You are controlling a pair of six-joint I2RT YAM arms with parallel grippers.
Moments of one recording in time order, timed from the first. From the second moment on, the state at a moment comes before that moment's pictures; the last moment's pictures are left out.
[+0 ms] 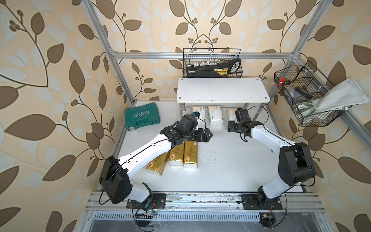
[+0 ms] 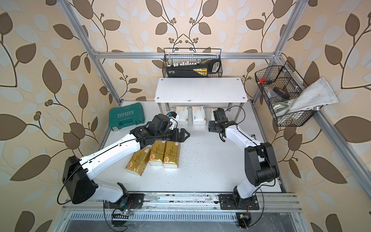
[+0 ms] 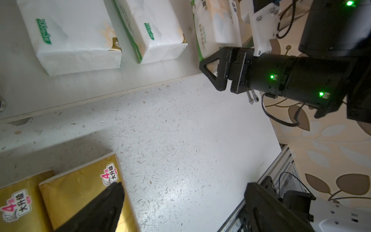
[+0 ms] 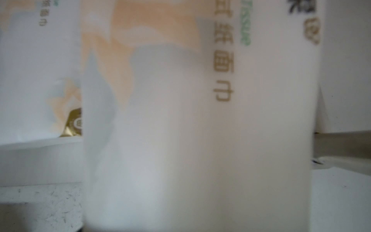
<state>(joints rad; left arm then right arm) -0.78 1.43 1.21 -0.48 0.19 -0.57 0.23 1.65 1.13 -0.41 0.19 0.32</state>
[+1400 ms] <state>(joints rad) -0.78 1.37 1.17 -0.48 0.19 -0.57 0.19 1.92 1.47 -0.59 0.27 0.21</state>
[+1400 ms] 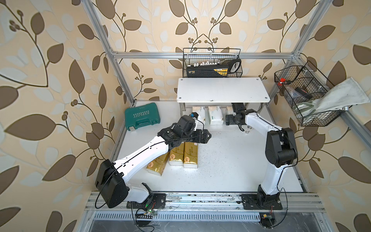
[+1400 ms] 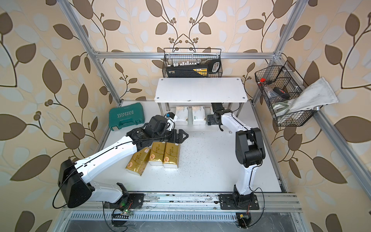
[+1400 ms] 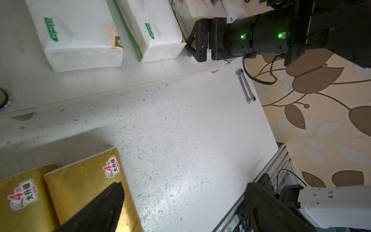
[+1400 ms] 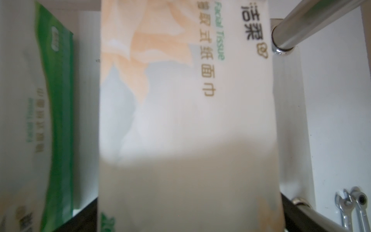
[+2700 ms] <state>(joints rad) -0.78 1.32 1.12 -0.48 0.19 -0.59 0.24 1.45 1.01 -0.51 0.15 0.35</state>
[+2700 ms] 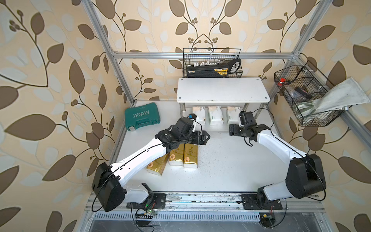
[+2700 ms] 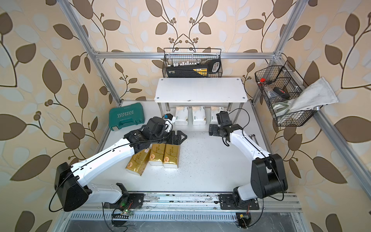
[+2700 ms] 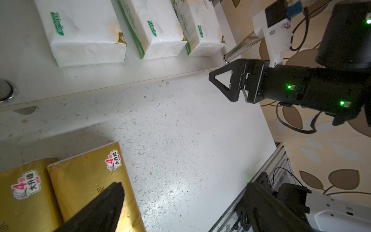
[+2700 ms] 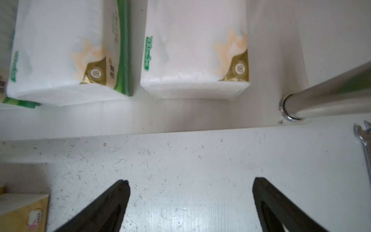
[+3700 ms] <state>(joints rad) -0.77 0.94 0.86 -0.67 -0.08 -0.70 1.09 1.51 1.02 -0.50 0.28 0.75</state>
